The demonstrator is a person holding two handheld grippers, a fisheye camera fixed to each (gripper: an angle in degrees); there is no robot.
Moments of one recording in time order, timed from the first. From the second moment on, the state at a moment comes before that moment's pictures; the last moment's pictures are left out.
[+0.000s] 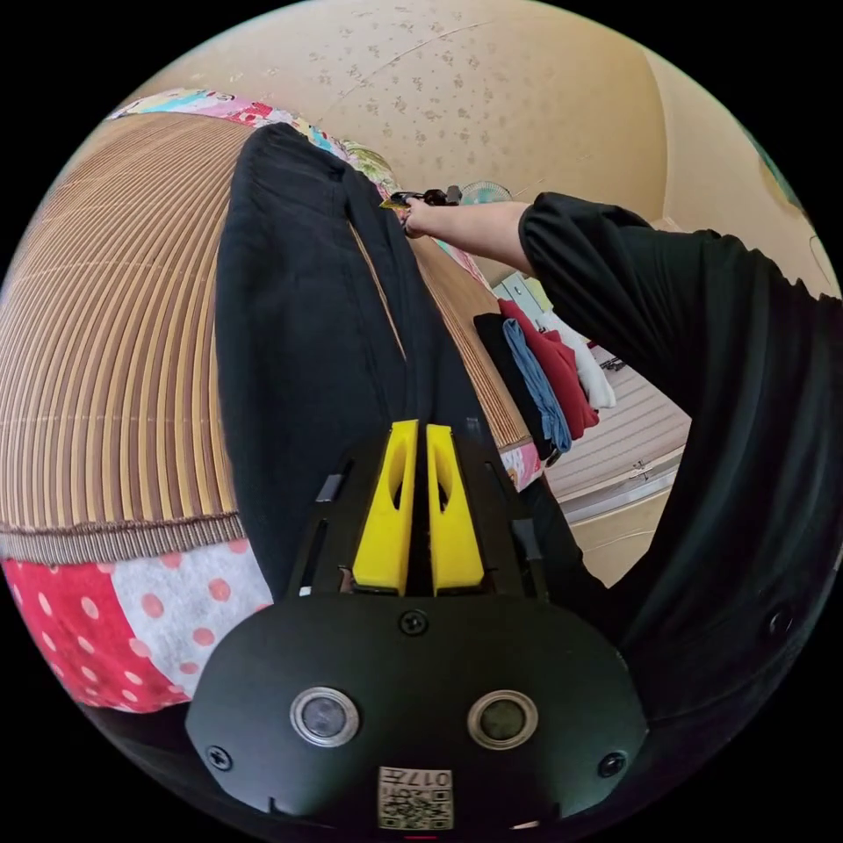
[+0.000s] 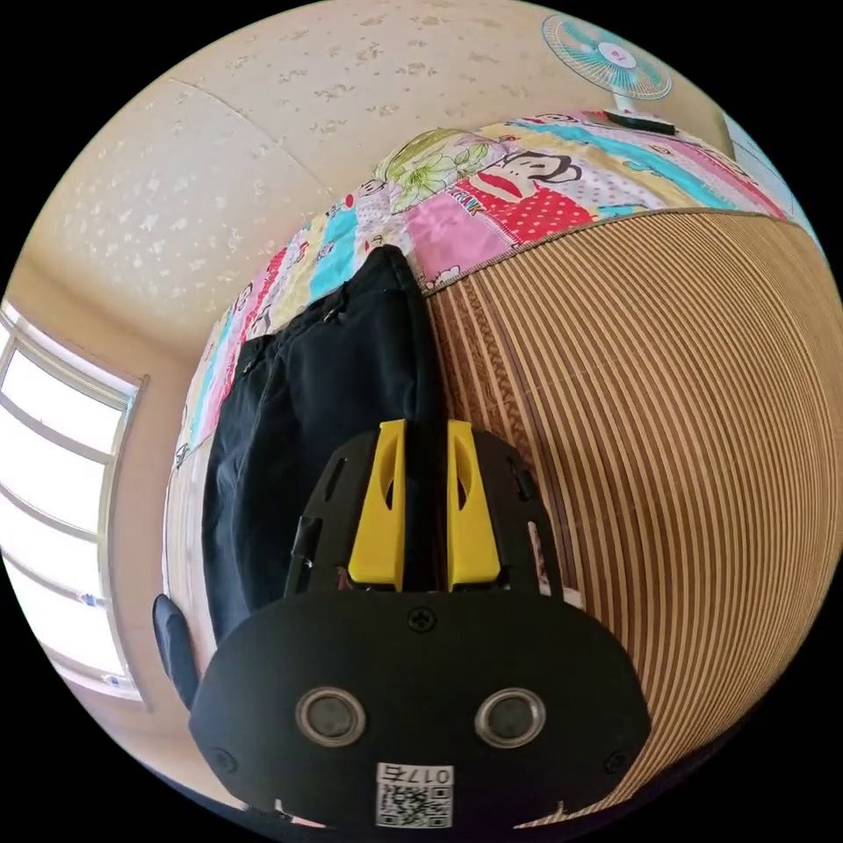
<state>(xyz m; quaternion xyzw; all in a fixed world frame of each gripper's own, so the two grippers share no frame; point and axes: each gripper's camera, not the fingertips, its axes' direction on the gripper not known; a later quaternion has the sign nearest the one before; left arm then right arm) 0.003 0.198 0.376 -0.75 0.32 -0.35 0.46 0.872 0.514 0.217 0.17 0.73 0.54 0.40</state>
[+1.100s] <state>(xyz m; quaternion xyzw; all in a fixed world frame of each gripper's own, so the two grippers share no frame) -0.084 0.127 0.354 -0.75 0.22 -0.41 0.47 0.785 0.526 0.653 -0.08 0.65 0.45 0.60</state>
